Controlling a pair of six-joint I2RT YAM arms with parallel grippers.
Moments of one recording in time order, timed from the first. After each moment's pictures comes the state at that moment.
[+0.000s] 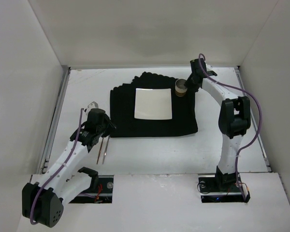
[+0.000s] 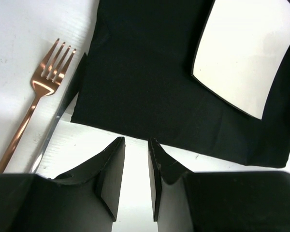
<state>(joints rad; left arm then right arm) -0.35 0.91 0.64 -0.50 -0.12 -0.87 0.21 2.07 1.74 -0.56 0.22 0.76</state>
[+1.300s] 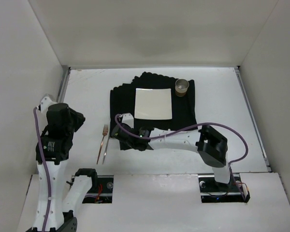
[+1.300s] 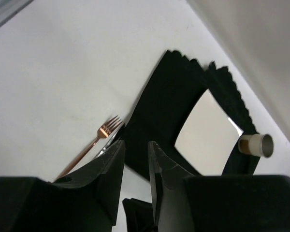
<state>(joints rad) -0.04 0.76 1.17 -0.98 -0.25 -0.79 1.23 1.98 1.53 -0.44 0.33 0.86</state>
